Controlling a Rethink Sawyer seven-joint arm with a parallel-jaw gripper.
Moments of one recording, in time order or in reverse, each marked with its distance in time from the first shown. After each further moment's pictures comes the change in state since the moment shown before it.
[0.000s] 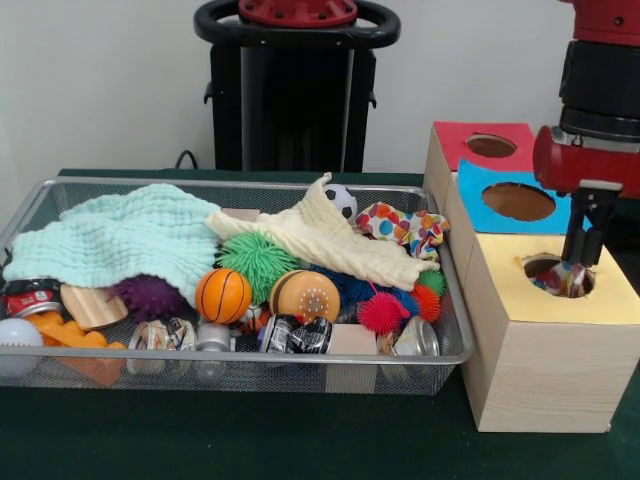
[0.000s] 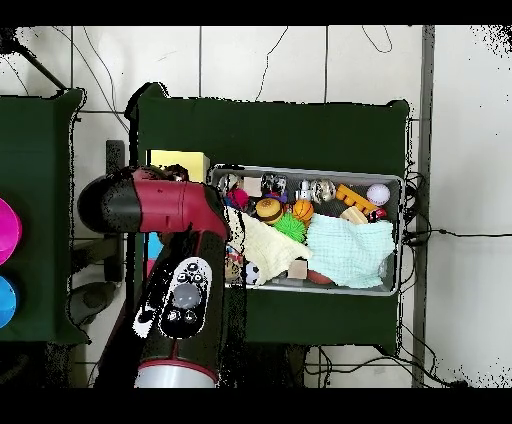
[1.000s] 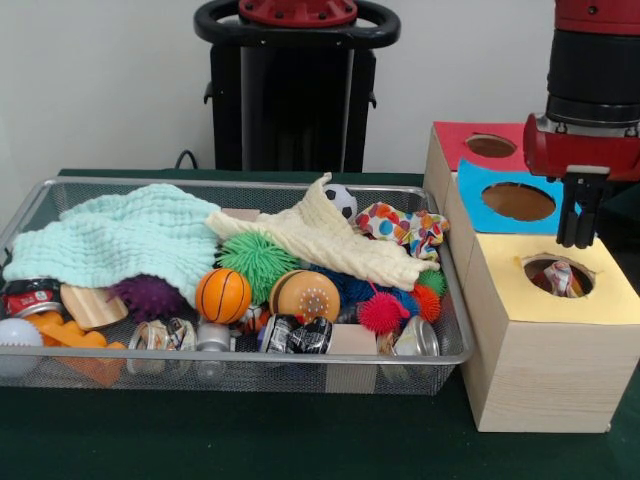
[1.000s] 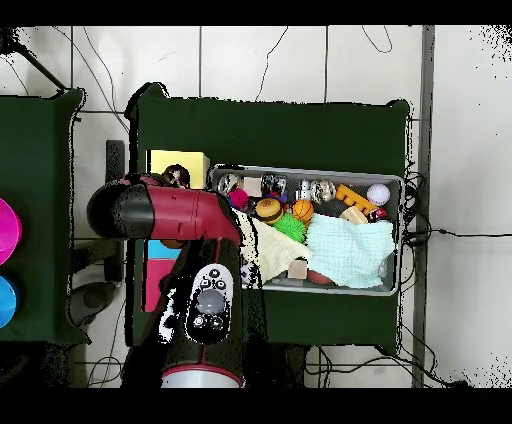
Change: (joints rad) arm -0.069 -0.069 0.093 0.098 0.004 0.000 0.000
